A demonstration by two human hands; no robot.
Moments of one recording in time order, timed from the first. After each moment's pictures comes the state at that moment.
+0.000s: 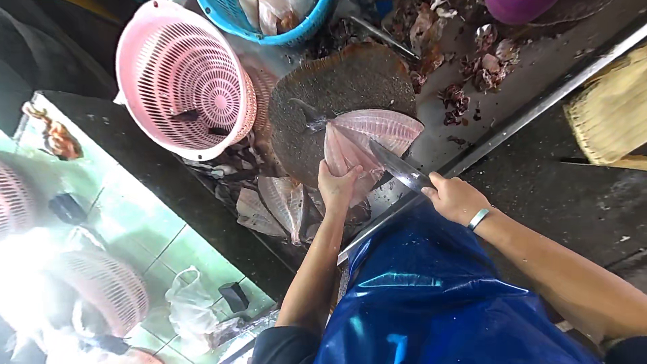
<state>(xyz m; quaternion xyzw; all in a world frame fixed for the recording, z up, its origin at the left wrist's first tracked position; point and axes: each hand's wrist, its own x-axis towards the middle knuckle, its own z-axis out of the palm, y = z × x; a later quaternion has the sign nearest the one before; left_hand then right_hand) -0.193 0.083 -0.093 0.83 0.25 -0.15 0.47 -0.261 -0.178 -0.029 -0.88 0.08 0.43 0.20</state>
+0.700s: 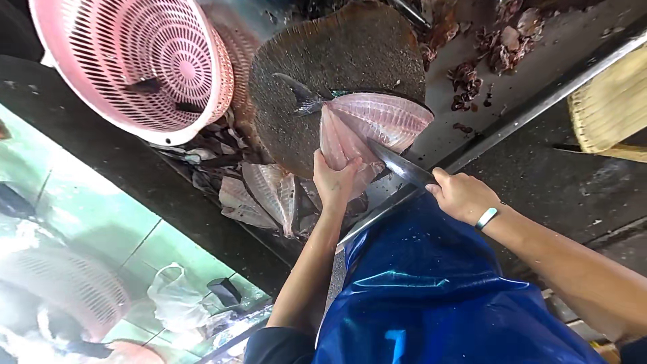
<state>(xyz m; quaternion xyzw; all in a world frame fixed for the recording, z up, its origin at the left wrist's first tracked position) -0.192 0.081 -0.086 0.86 0.25 -0.17 0.42 -0.252 -0.176 -0.024 -0.87 0.05 0.47 0.14</state>
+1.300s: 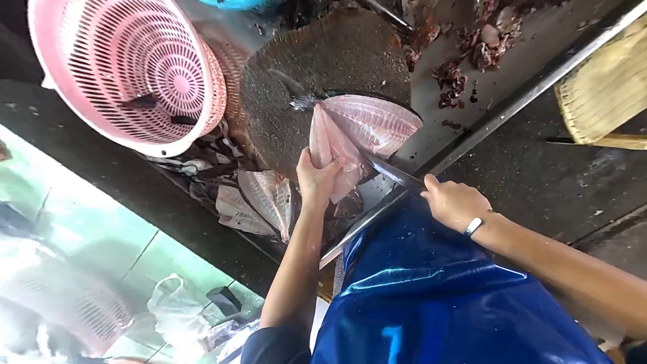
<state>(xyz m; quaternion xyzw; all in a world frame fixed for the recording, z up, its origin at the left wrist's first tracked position) -0.178 0.102 -0.085 0.79 0.22 -0.21 0.53 -0.270 -0.163 -0.005 -0.87 0.06 0.48 0.10</state>
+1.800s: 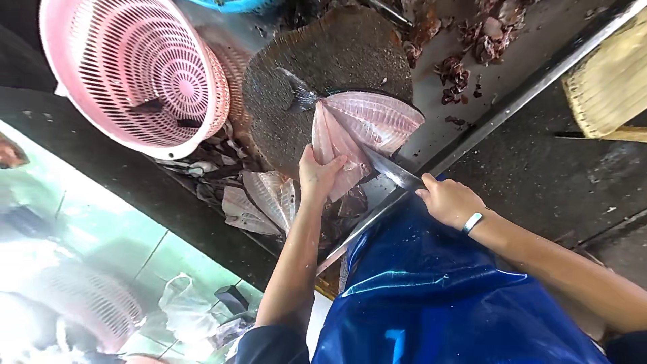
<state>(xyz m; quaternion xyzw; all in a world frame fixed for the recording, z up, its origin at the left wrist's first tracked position) -0.167 0.110 -0.085 0.81 0.19 -0.26 0.49 -0.278 -0.155 -0.024 -0.86 0.08 0.47 0.17</state>
